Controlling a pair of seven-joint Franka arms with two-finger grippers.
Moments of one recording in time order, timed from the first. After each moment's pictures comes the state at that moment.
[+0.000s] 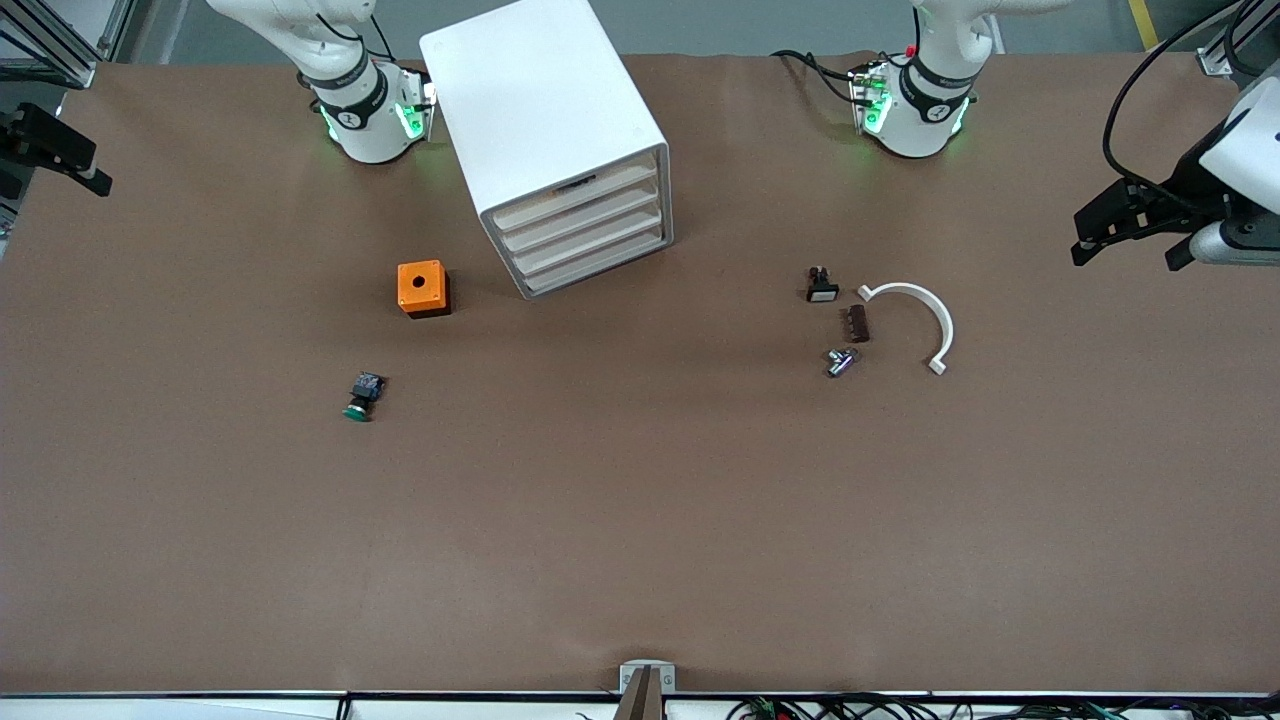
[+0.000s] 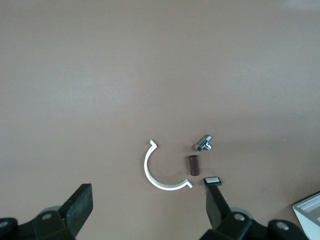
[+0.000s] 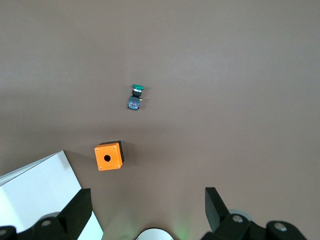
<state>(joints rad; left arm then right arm) -0.03 -0.05 -0.05 -1.59 -0.02 1.61 -0.02 -0.08 -0.16 -0.02 -1.61 0.04 1.43 -0.10</state>
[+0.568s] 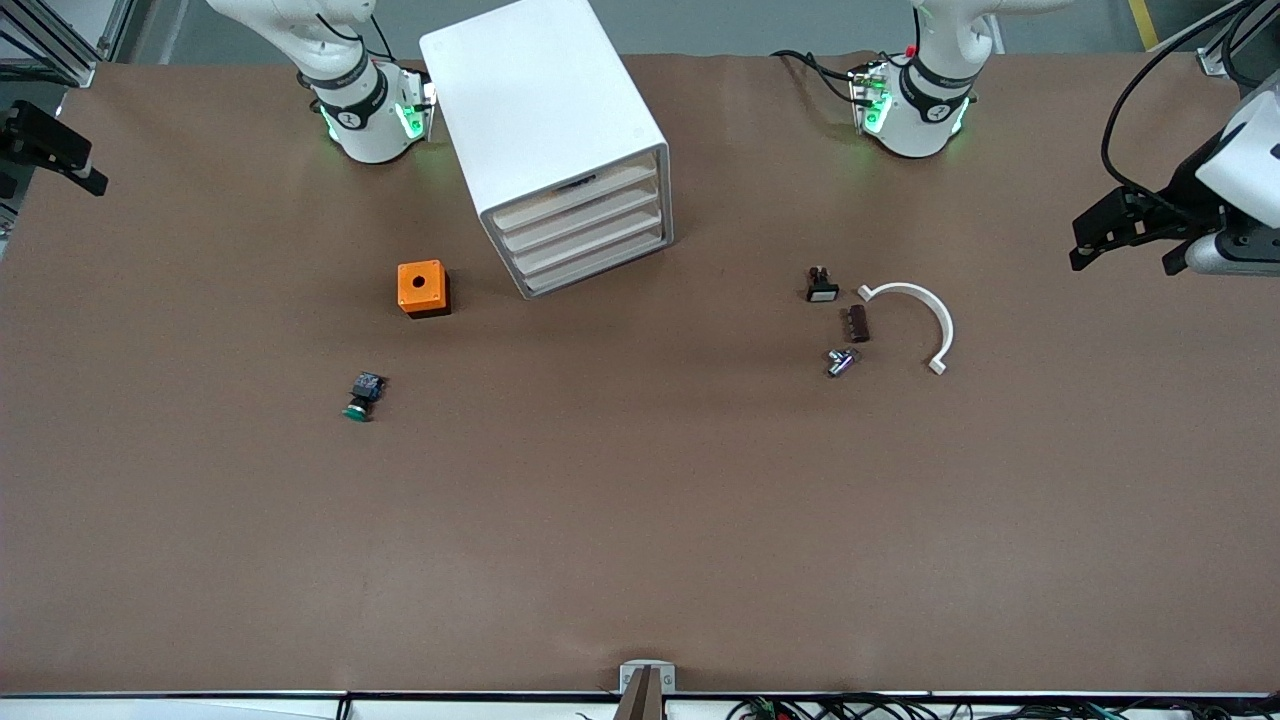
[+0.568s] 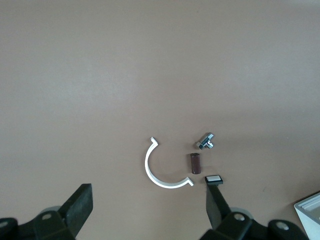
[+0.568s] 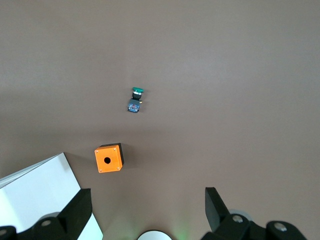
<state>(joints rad) -0.03 -0.03 -0.05 -1.59 -0.02 1.61 -0.02 -0.08 -0.16 -0.02 -1.60 0.04 1.43 -0.10</state>
